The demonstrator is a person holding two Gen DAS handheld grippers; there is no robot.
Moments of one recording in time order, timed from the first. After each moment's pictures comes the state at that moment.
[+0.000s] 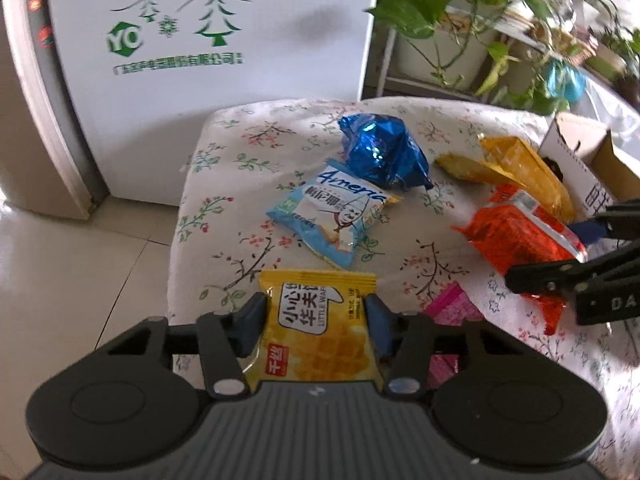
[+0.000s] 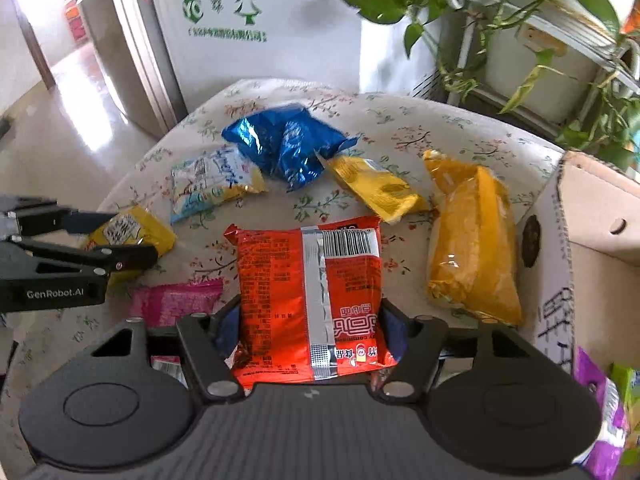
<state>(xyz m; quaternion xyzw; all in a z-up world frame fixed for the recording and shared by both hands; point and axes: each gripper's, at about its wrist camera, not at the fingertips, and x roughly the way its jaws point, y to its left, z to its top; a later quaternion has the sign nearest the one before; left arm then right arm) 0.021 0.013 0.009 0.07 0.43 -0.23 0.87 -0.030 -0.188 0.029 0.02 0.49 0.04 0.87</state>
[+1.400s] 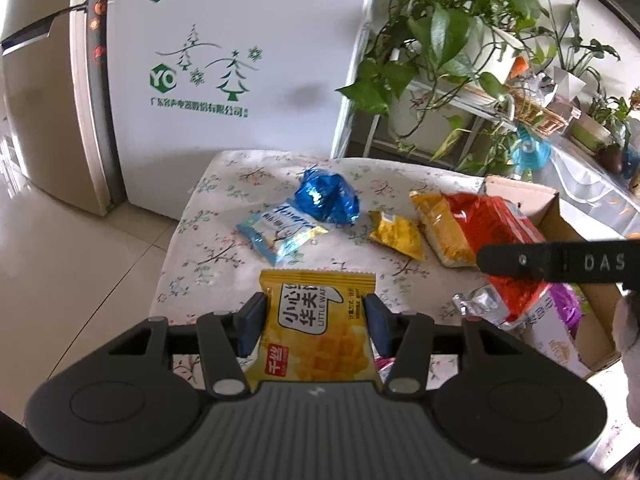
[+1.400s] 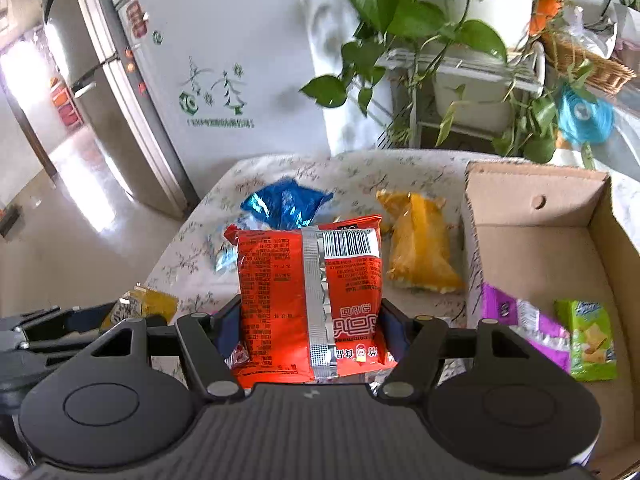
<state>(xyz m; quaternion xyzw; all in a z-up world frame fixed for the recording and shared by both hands) -0.082 -0.001 0.073 0.00 0.37 -0.20 0.91 -0.108 -0.208 0.100 0.11 0.40 0.01 0.91</state>
